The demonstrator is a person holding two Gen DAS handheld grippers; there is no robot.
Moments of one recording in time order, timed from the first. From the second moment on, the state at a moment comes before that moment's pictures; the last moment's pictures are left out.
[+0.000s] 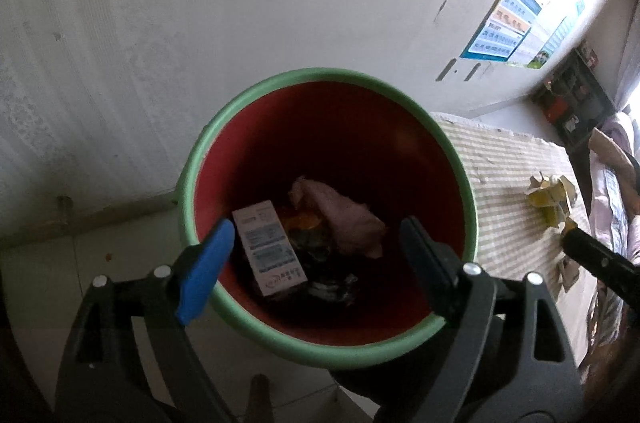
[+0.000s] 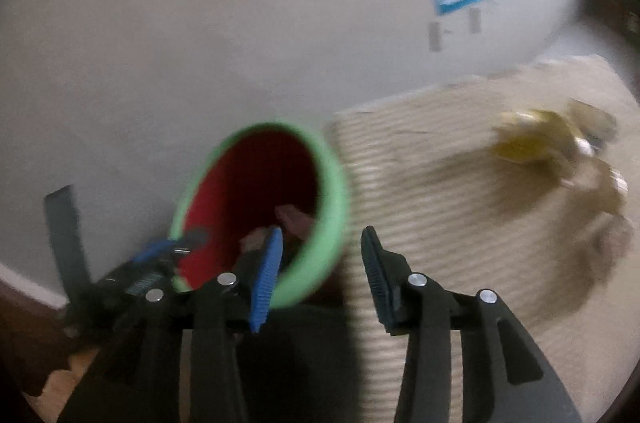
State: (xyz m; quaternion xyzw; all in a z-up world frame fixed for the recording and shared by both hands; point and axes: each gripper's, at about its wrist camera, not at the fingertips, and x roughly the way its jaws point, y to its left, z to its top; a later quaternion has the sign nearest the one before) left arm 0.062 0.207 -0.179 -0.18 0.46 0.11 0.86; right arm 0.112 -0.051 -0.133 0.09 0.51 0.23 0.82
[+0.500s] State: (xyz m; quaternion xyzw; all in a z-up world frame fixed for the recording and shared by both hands) left arm 0.071 0.156 -0.176 -0.13 0.47 0.07 0.87; right arm 0.152 -0.260 -0.200 0.19 0.56 -0.04 0.81
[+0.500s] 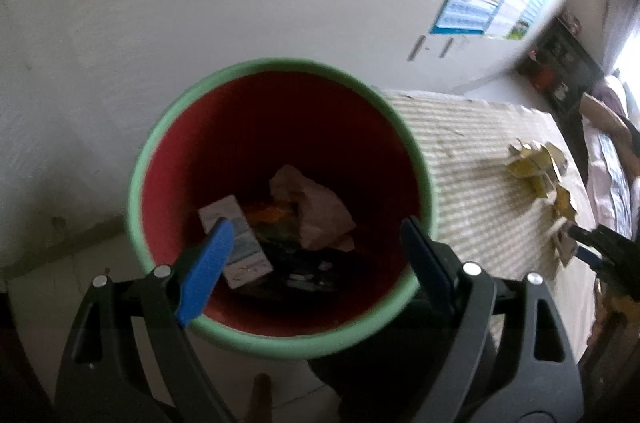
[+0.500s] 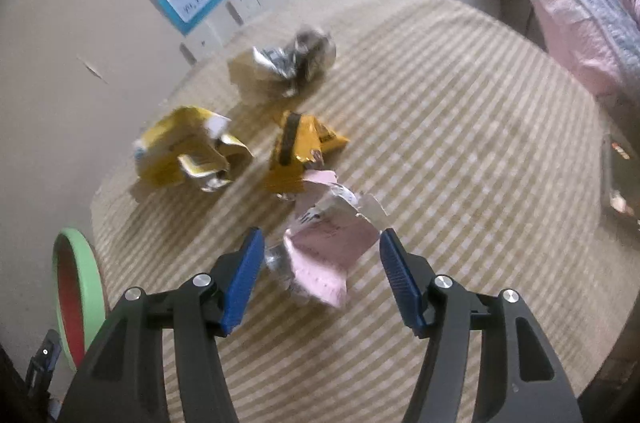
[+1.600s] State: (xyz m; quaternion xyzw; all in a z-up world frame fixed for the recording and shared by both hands) left arm 0.263 -0.092 -0.208 0.11 0.50 -0.14 0.85; right arm 0.035 -0.253 -0.195 0.22 0.54 0.13 0.80
